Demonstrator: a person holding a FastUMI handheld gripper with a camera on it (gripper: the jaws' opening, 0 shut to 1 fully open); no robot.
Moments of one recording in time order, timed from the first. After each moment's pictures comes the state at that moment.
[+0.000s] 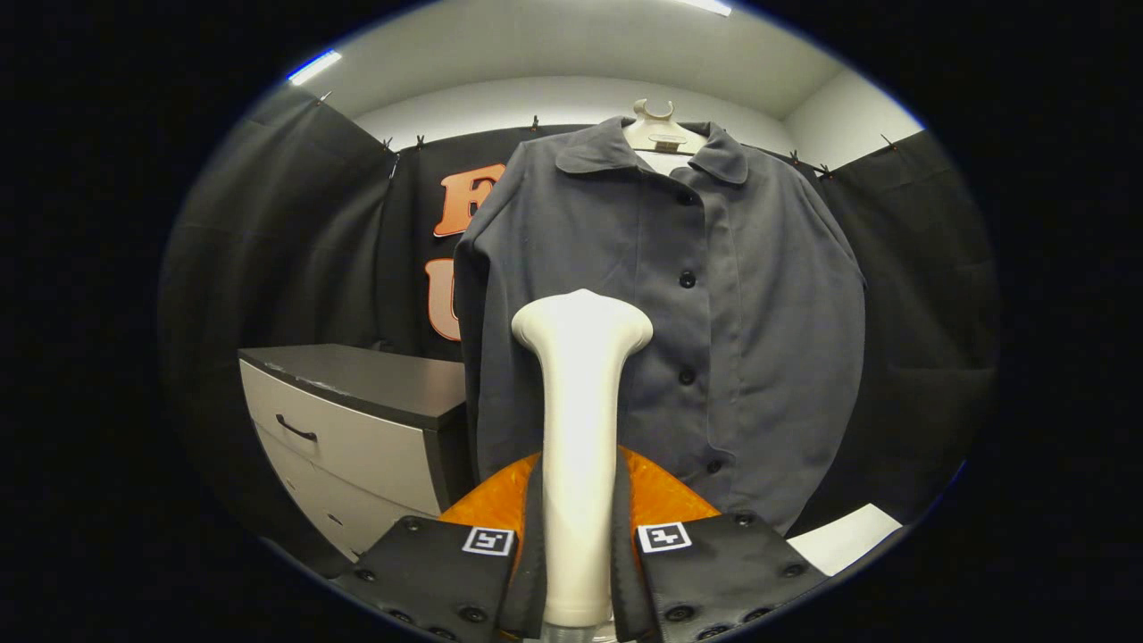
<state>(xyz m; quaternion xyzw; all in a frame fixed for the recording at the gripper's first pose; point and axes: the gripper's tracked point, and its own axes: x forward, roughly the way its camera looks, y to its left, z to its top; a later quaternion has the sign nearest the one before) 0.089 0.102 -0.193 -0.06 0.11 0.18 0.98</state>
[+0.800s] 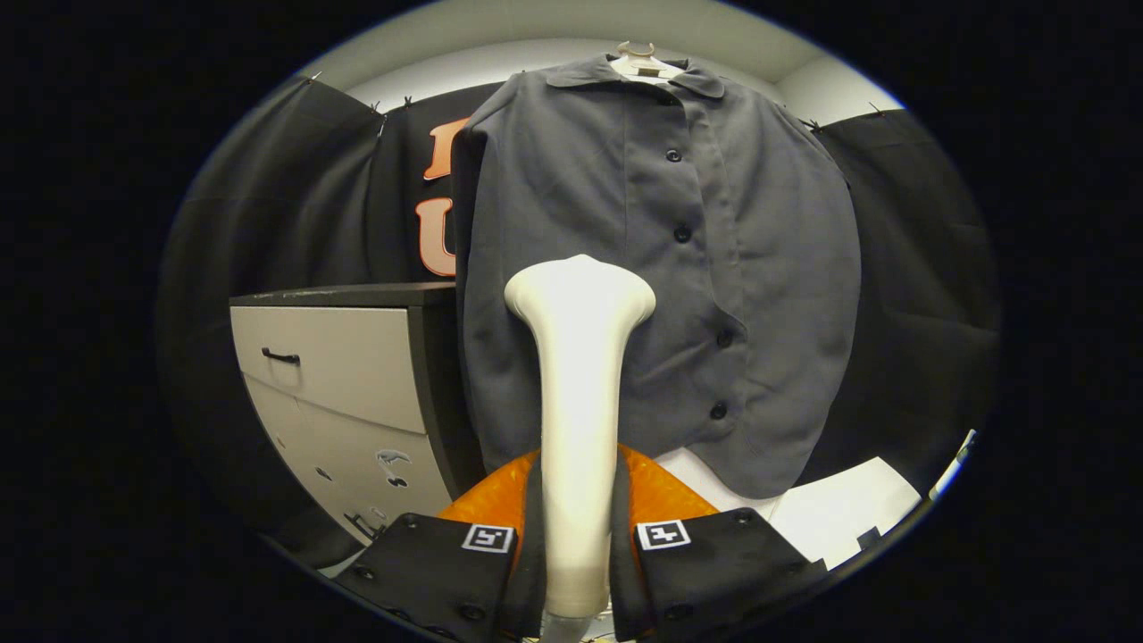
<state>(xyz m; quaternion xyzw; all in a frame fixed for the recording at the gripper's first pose) 0.053 0.078 -0.303 -0.06 0.20 0.16 0.97</state>
